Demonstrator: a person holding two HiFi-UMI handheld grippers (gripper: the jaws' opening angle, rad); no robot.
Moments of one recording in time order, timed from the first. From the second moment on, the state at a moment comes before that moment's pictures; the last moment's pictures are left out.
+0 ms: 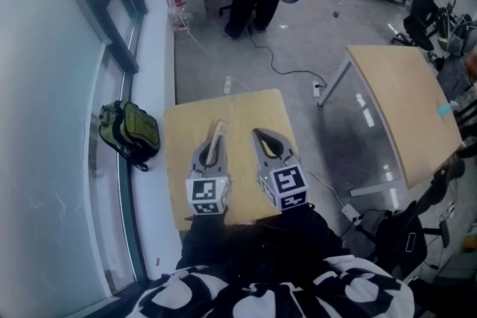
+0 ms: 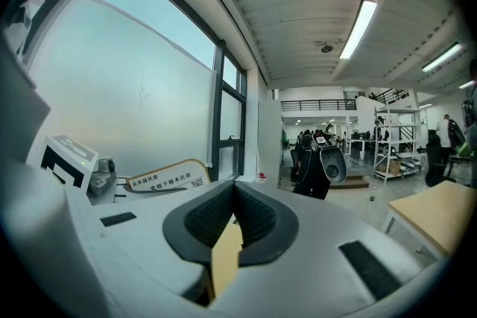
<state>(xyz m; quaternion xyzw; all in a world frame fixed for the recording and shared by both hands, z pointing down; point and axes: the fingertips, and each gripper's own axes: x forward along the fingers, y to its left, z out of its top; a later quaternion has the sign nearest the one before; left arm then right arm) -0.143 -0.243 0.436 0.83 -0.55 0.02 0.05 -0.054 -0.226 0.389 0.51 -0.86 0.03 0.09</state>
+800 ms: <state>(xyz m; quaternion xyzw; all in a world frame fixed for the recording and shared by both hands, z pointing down) -0.072 -0.272 0.506 0.87 -0.47 0.08 0.11 0.005 -0.256 0.440 0.55 -0.82 0.10 0.12</state>
